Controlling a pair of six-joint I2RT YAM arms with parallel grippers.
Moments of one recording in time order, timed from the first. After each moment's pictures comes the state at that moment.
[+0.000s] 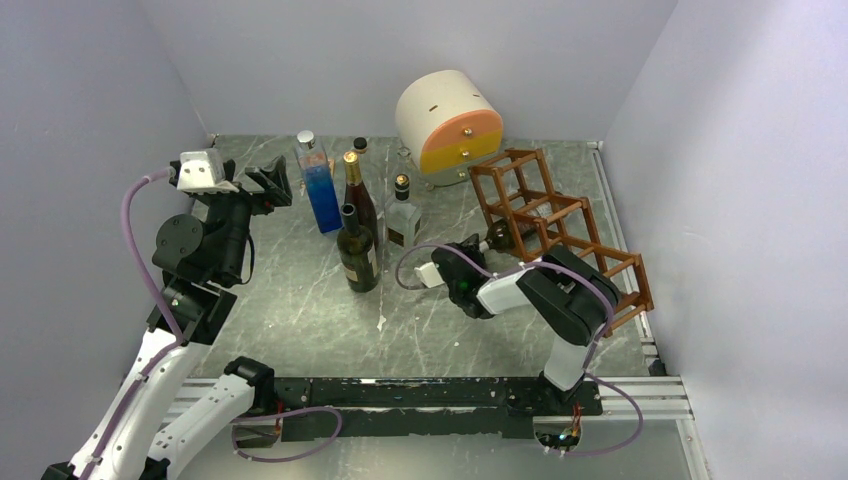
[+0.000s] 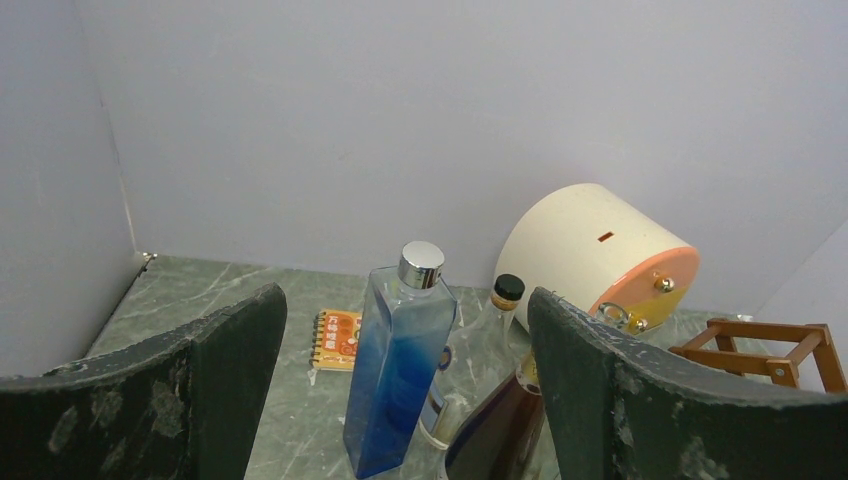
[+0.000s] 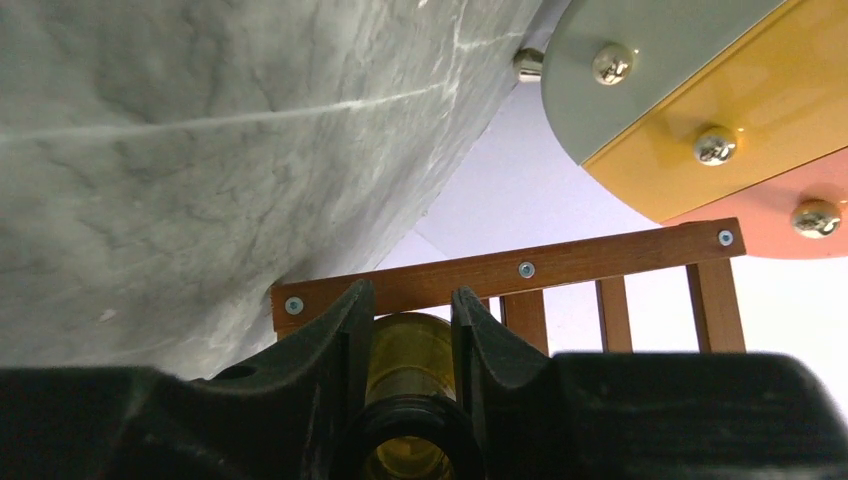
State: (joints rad) left arm -0.39 0.70 0.94 0.03 -0.35 -0.14; right arm 0.76 1.78 0.61 0.51 0.71 -1.56
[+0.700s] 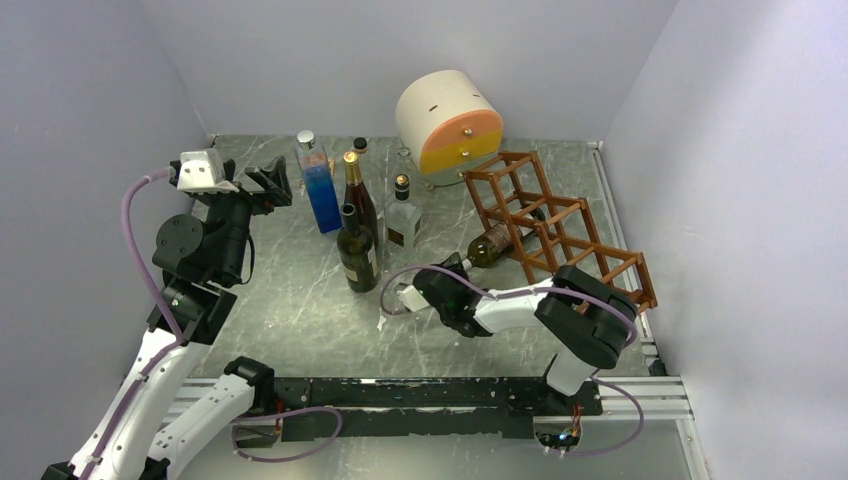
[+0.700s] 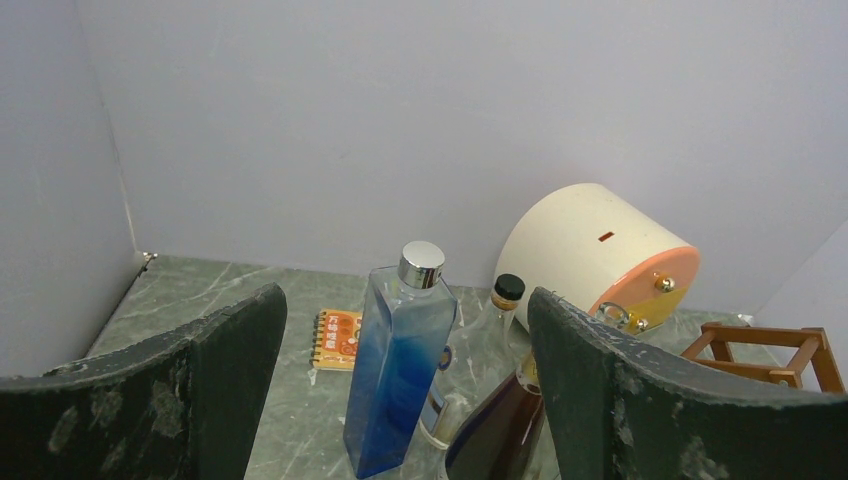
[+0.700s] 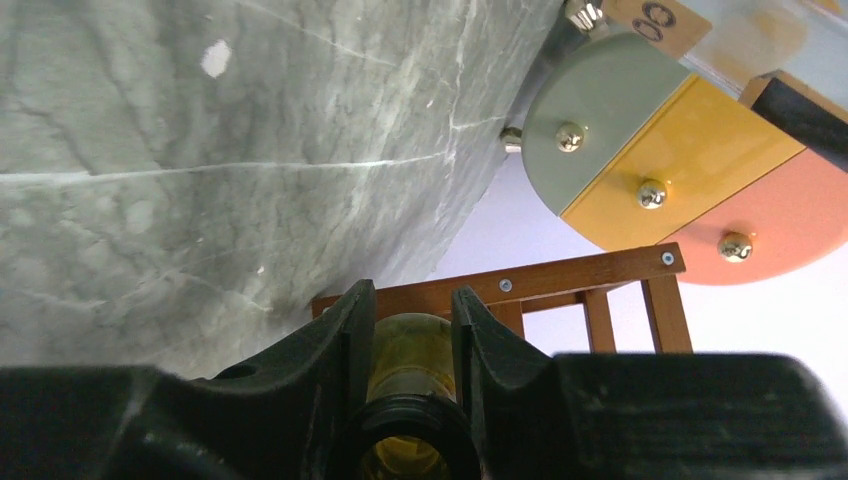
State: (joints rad) left arm -0.39 0.71 0.94 0.03 -0.35 -0.13; right arm 0.98 1.64 0.60 0.28 0.70 -1.35
